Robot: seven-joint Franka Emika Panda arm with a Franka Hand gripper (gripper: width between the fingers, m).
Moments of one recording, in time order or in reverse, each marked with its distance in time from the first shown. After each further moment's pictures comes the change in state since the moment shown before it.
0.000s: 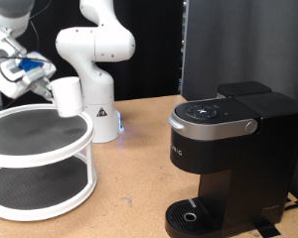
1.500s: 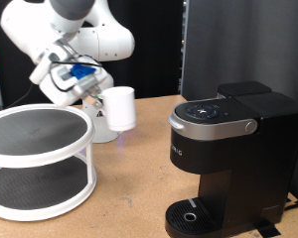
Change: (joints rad) arm 0.255 0.037 0.318 -0.072 0.424 0.399 0.201
